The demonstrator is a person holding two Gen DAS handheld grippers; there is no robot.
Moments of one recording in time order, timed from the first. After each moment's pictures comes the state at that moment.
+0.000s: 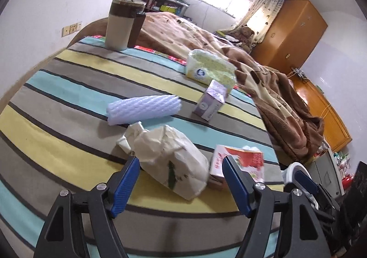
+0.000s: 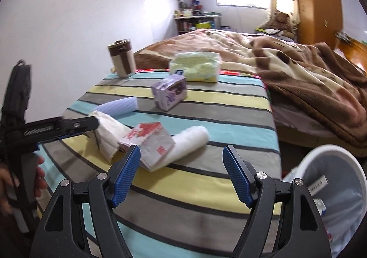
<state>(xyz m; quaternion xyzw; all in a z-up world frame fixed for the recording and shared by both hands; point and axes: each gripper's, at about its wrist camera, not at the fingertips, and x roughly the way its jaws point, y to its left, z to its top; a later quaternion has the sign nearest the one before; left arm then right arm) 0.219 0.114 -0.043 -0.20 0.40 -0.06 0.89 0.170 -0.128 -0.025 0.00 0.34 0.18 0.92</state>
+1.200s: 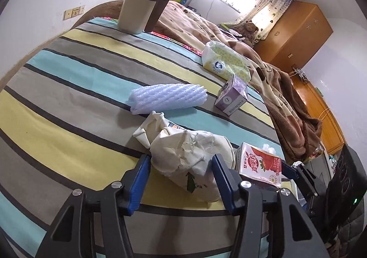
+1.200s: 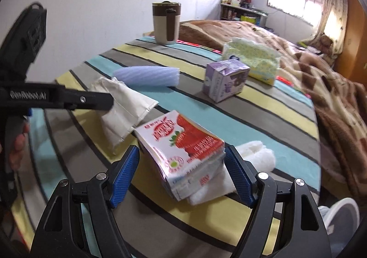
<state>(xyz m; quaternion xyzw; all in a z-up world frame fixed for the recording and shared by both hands) 0.227 0.151 -0.068 -0.23 0.43 -0.08 0.87 0.189 -0.060 -0.049 -0.14 0.37 0.25 0.89</state>
